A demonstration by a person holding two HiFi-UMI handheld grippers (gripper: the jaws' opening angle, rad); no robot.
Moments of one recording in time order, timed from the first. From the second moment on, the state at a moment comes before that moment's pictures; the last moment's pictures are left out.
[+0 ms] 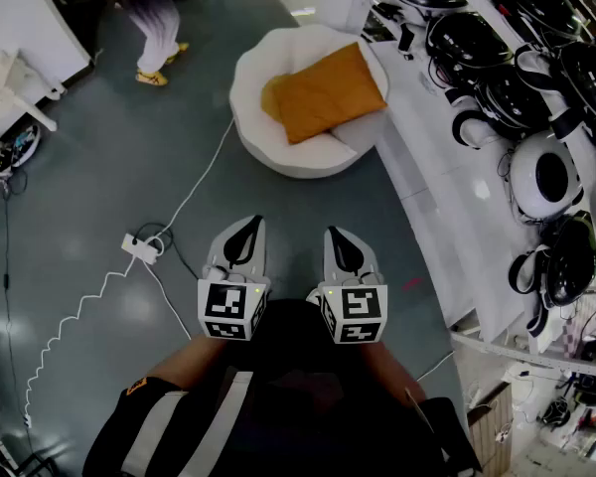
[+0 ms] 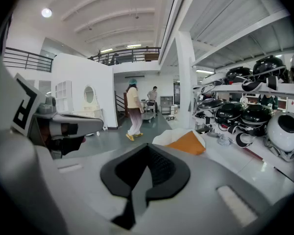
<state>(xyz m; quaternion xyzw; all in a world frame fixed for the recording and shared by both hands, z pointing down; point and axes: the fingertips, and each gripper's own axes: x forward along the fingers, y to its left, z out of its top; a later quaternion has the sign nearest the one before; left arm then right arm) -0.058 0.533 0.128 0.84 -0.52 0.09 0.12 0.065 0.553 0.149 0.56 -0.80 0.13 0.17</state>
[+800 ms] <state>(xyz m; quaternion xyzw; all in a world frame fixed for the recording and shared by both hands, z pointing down) -0.086 0.532 0.125 0.85 -0.51 0.09 0.11 0.041 0.551 0.145 0.56 -0.80 0.15 0.16</state>
